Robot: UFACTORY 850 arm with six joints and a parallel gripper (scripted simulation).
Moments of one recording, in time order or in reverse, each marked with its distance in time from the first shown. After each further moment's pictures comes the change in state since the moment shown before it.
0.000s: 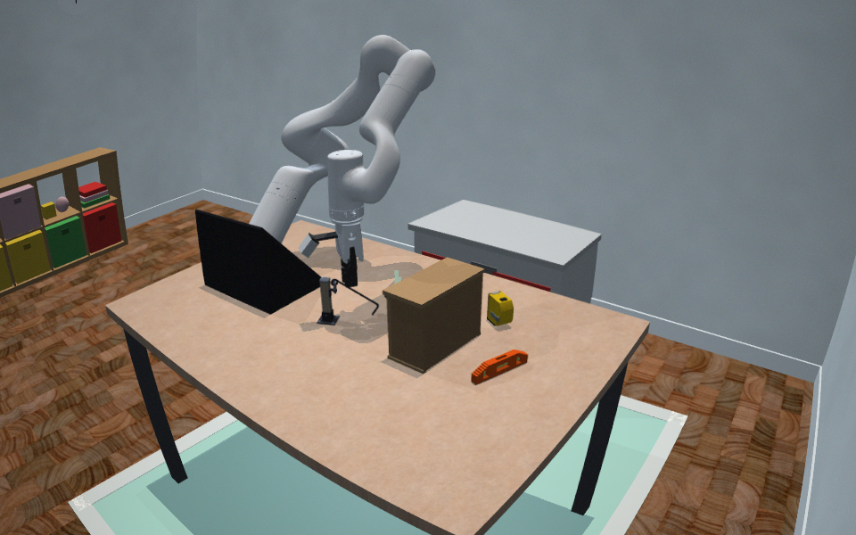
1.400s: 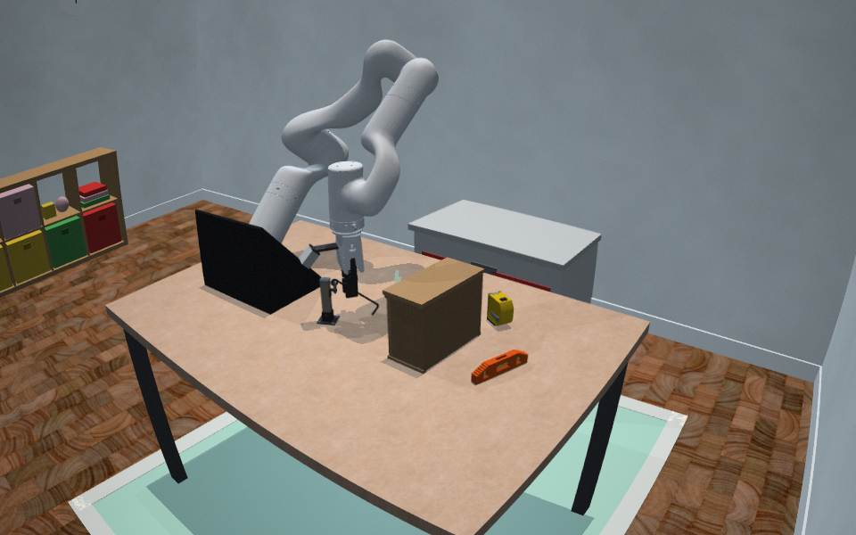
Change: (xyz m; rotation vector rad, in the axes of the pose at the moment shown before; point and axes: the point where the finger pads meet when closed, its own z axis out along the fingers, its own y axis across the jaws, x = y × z) arm 0.000 0.000 0.029 0.000 0.000 0.000
